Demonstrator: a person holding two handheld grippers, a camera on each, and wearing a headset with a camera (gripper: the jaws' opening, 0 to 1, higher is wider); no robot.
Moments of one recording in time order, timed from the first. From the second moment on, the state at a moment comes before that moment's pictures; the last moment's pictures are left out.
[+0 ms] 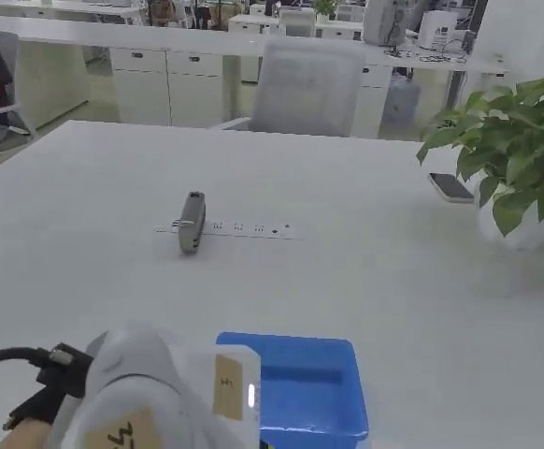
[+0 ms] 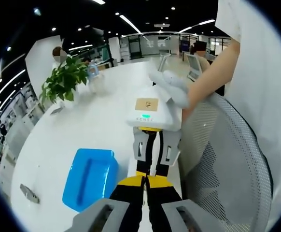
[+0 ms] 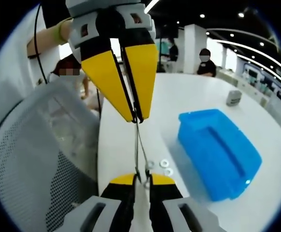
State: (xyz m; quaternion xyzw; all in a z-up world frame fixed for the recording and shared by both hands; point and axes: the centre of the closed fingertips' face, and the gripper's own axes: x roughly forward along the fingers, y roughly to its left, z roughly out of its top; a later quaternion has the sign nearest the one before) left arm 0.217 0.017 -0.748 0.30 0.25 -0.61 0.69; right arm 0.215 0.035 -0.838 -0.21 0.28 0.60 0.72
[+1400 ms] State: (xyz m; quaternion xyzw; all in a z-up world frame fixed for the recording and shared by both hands) left arm 0.217 0.010 -0.763 0.28 0.28 -0.61 0.69; right arm 0.217 0.047 -0.818 -0.22 0.26 0.62 0.70
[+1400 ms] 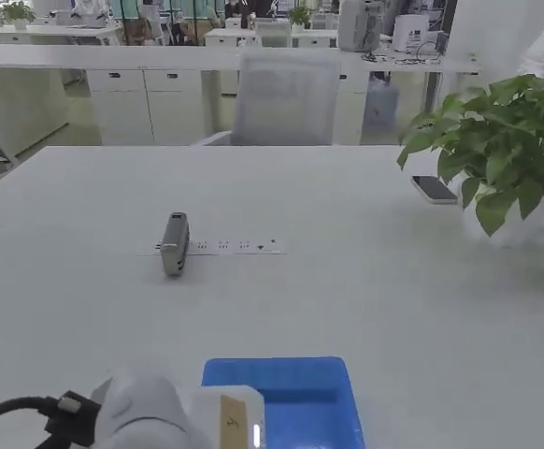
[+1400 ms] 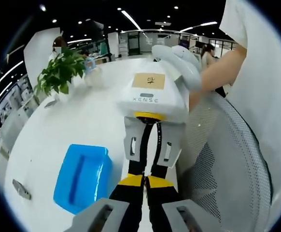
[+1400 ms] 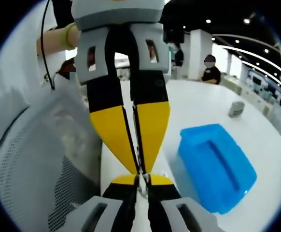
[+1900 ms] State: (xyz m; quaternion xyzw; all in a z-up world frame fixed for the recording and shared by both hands) left arm 0.234 0.085 -0.725 0.02 0.20 -0.38 0.90; right arm 0.241 0.031 -0.806 -0.04 0.32 0.57 0.76
